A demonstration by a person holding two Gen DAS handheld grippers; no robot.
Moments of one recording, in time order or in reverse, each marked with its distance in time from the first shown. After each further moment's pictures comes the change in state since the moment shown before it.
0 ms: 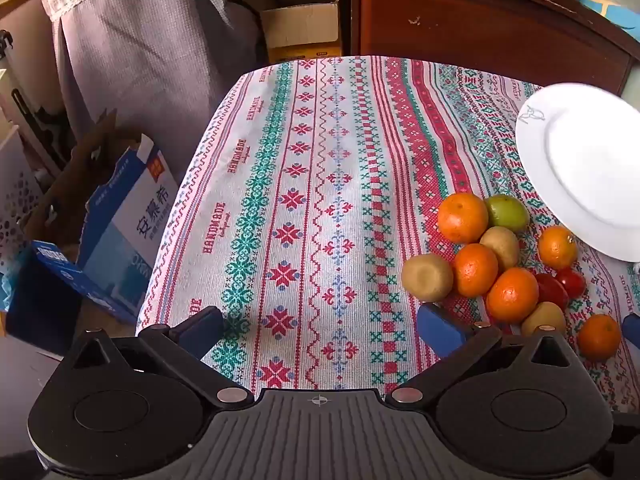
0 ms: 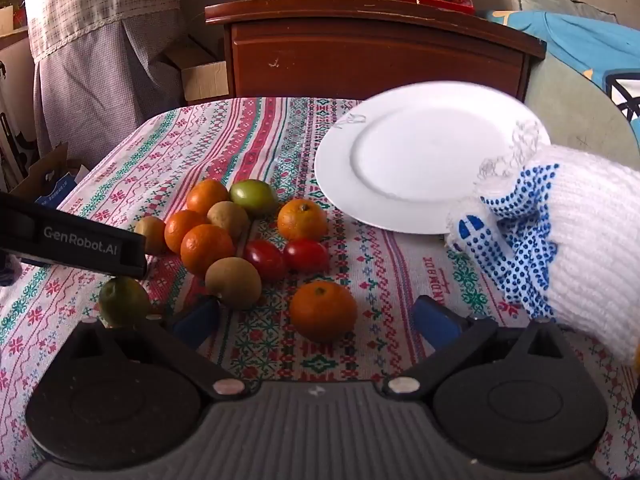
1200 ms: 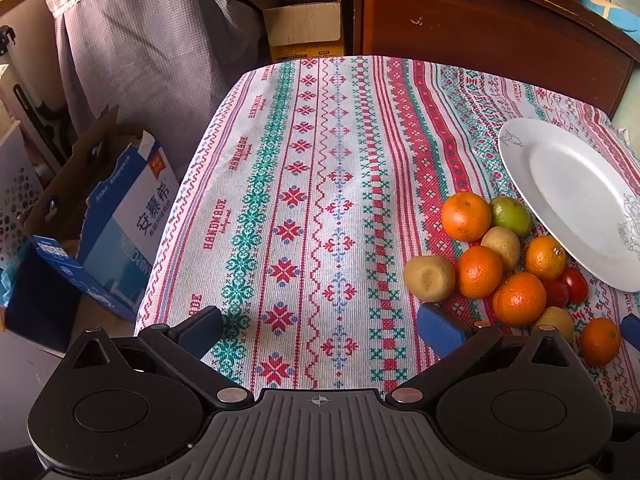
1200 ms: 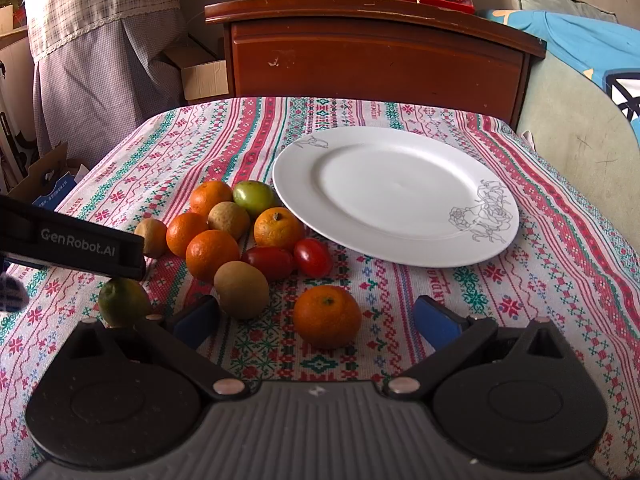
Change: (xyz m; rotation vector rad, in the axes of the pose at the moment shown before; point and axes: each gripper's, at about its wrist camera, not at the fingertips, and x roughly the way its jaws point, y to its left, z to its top) left arm -0.002 0.000 0.000 -0.008 0.003 0.000; right arm -0.002 -0.001 0.002 -0.001 0.006 -0.003
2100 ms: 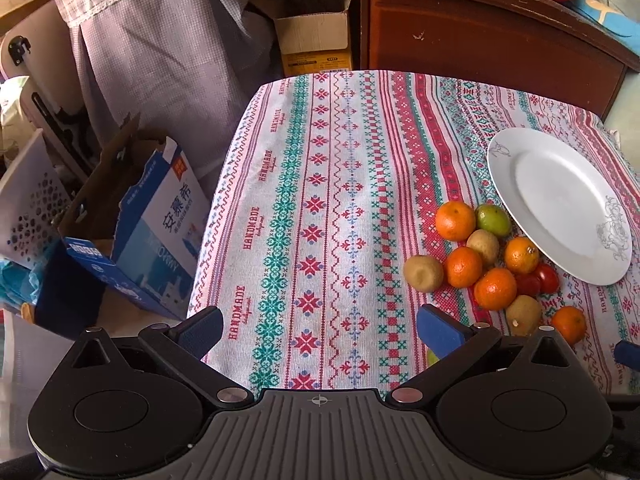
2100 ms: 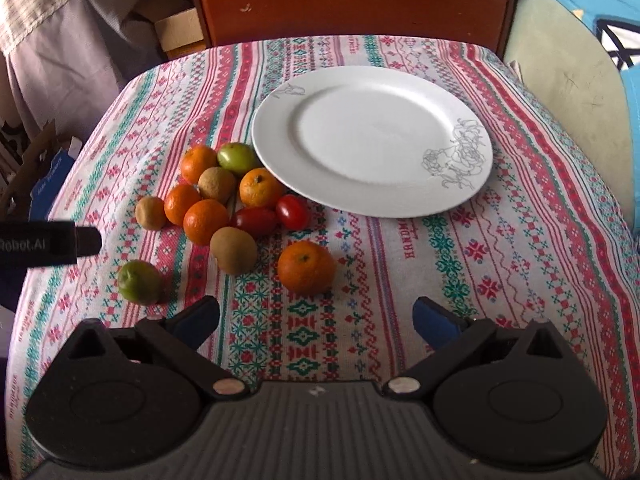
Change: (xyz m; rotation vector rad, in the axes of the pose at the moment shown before) left arm -0.047 0.011 0.009 0.013 0.036 0.019; right arm -0.022 -0.021 0.028 0.118 0.288 0.014
